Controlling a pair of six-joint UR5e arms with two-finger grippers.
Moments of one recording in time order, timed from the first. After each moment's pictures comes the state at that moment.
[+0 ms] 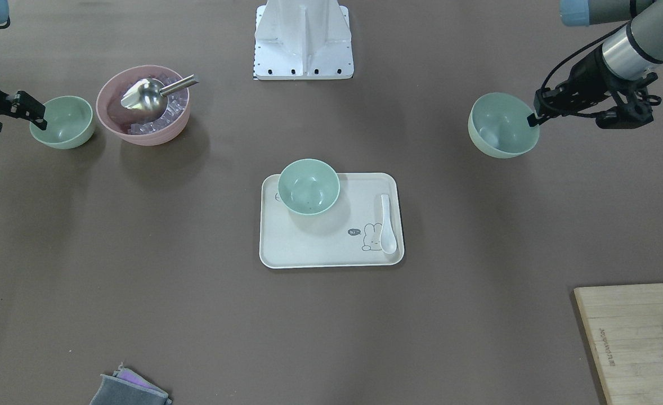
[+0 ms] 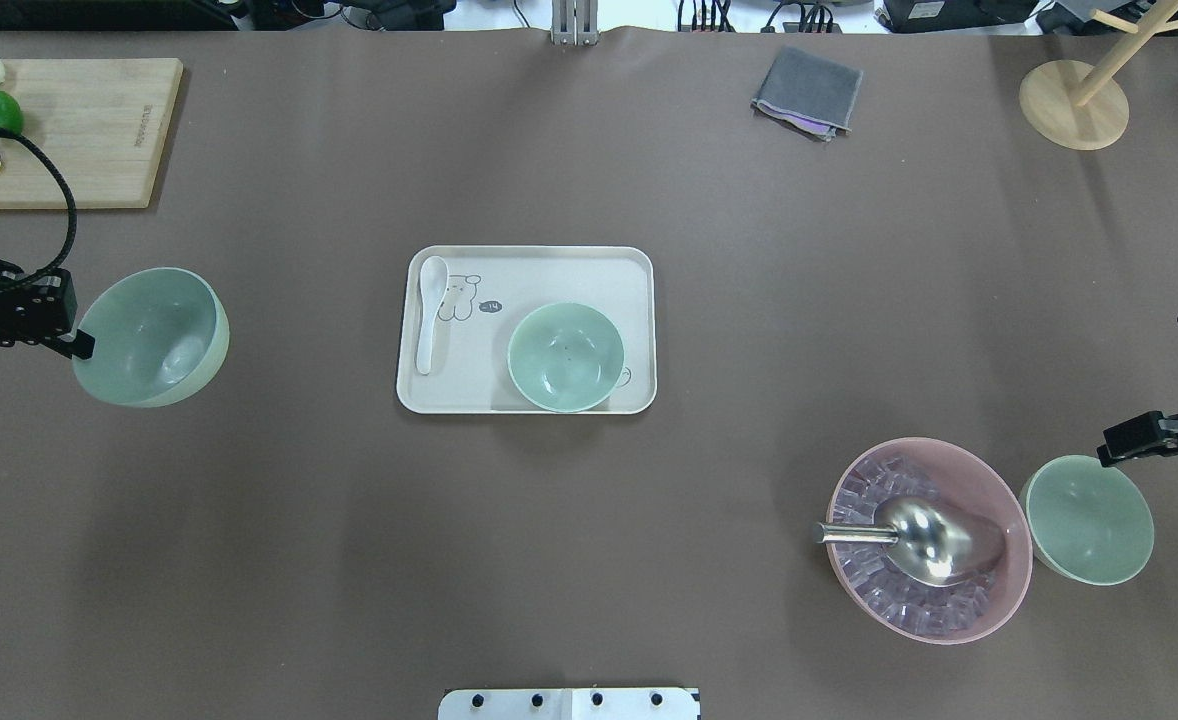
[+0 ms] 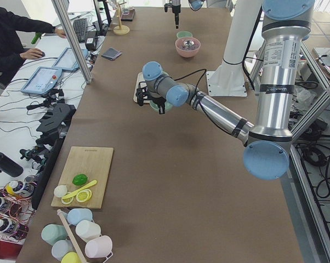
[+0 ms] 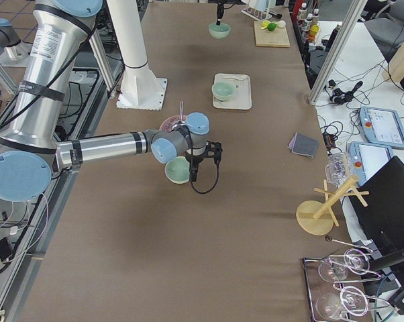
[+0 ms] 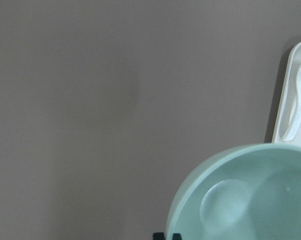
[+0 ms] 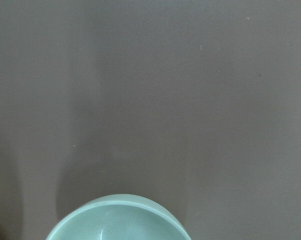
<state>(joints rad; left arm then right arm) -1.06 -1.63 -2.05 -1.62 -2.47 -0.89 0.90 -1.90 1.97 -1.15 2.22 0.79</state>
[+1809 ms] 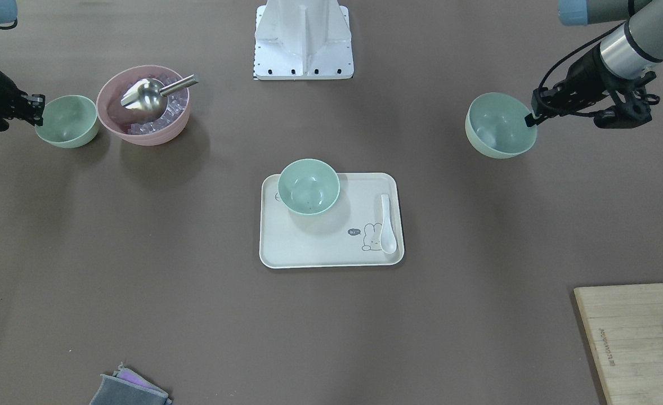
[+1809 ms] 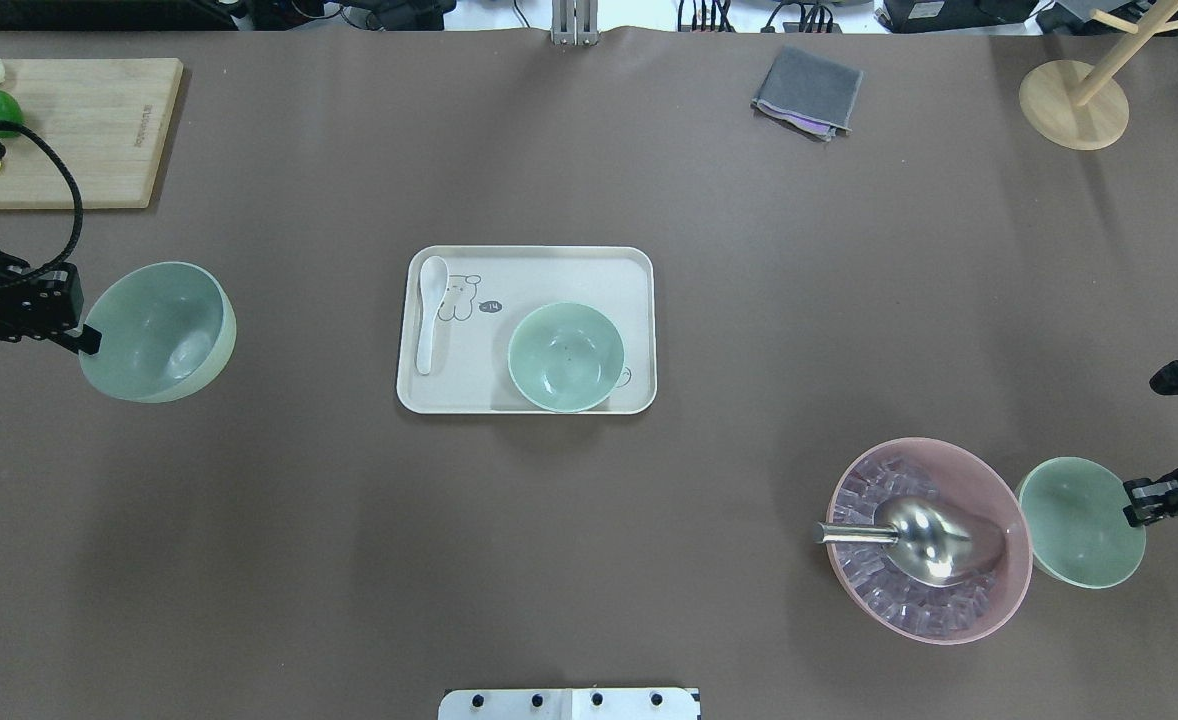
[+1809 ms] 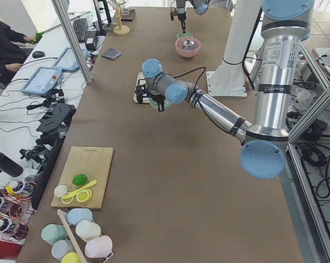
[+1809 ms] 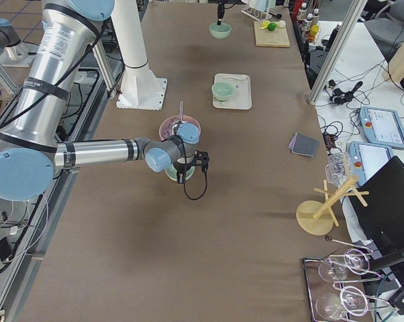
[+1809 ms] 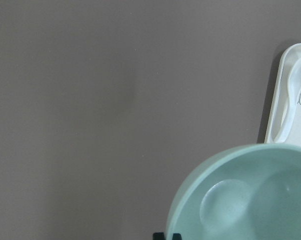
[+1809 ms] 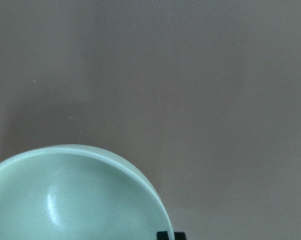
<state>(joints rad) -1.06 -1.64 -2.05 -1.62 -2.47 -0.90 0.82 -1.94 1.93 -1.12 2.22 0.76</state>
